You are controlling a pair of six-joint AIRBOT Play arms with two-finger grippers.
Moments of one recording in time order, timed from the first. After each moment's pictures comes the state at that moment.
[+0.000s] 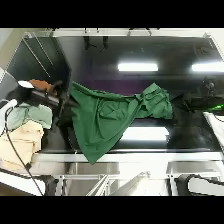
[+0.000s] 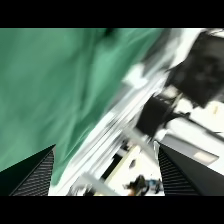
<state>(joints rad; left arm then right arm) 0.15 -1.71 1.12 0.67 -1.60 -1.21 -0.42 -1.46 0.91 -0.62 1.12 0.98</state>
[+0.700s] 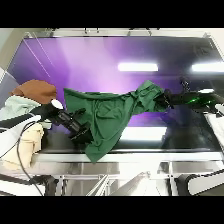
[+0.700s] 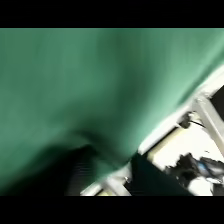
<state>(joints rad) -0.16 -1.68 0.88 0.82 -1.38 -1.32 -0.25 -1.75 1.08 -0.42 1.08 0.94</state>
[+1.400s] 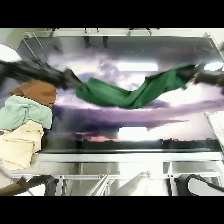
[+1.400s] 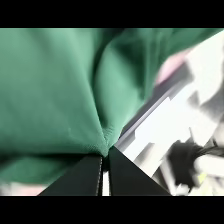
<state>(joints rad) -0.01 -1.32 1.49 0.62 -1.47 -1.25 -0.40 -1.23 1.12 -0.09 1.32 0.80</state>
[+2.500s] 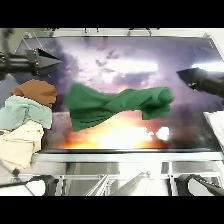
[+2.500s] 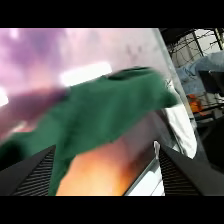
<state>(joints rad) 0.25 -1.51 1.47 0.41 -1.42 -1.02 -0.34 -1.15 0.91 -0.28 1.03 0.86</state>
